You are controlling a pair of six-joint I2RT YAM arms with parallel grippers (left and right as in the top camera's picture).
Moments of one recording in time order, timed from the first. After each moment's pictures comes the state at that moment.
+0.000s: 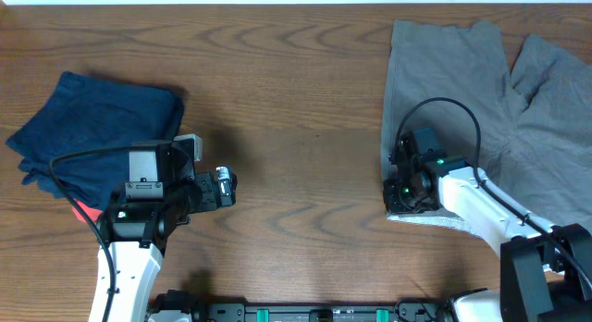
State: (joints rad) left arm -0.02 1.00 0.75 -0.80 0.28 -0.21; right arm 0.28 1.56 0.75 -0.64 -0.18 0.24
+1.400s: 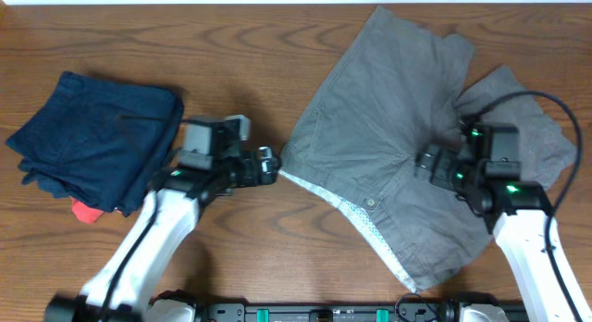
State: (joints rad) left arm -0.25 1.34 0.75 -0.41 0.39 -0.38; right arm -0.01 1.16 0.74 -0.62 -0.10 0.35
